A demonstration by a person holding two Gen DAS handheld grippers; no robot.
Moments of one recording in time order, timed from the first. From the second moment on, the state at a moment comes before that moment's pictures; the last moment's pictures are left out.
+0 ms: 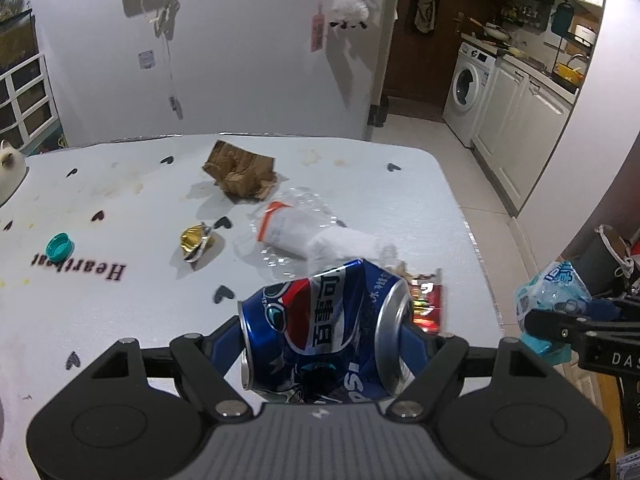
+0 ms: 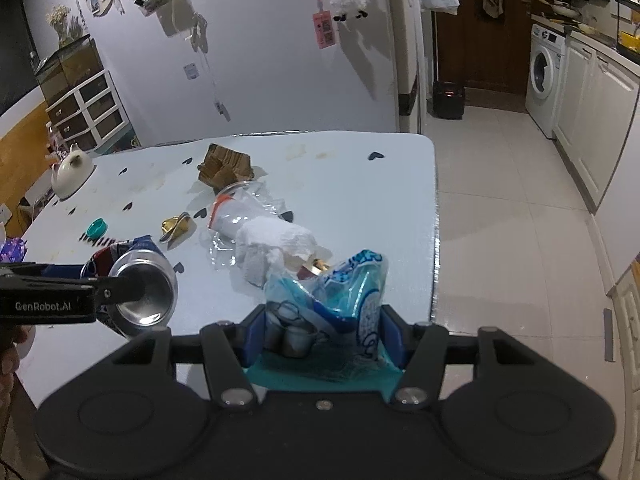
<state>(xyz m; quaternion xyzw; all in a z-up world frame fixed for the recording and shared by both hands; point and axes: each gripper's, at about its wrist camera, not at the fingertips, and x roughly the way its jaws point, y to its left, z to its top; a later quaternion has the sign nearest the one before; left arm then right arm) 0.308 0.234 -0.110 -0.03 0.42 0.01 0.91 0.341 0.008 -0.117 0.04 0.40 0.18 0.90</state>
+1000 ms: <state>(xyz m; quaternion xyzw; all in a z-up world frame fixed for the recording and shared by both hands) 0.326 -0.031 -0.150 -0.03 0.44 -0.01 0.90 0.340 -0.249 -0.155 0.04 0.41 0.16 0.90</state>
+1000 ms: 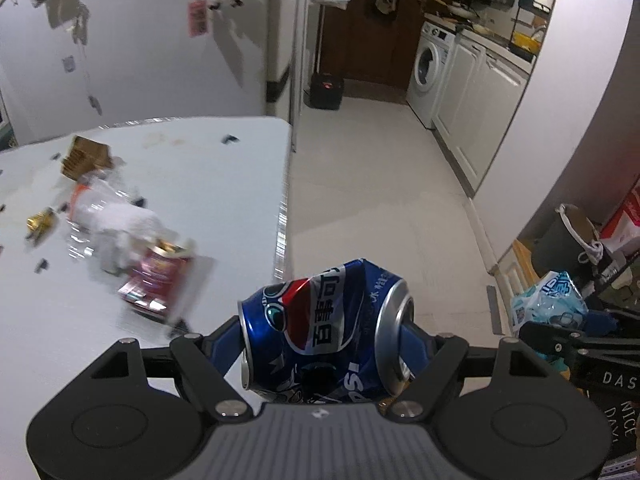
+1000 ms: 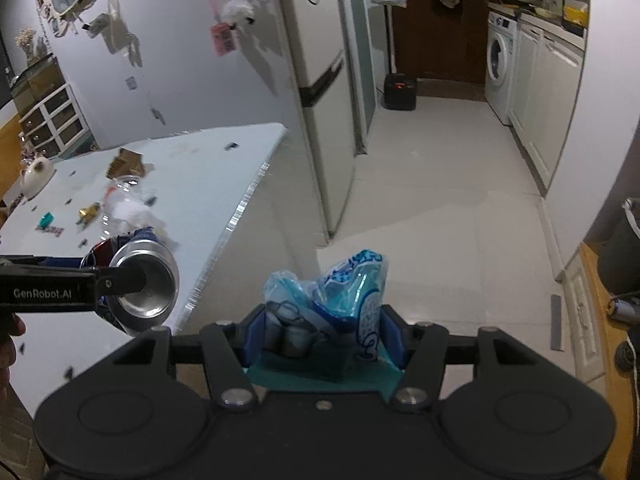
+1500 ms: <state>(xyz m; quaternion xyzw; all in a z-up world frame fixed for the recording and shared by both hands) 0.359 -0.102 -0.303 -0.01 0.53 -0.05 0.85 0.364 -0.319 -0.285 0.07 0.48 0.11 0.87</state>
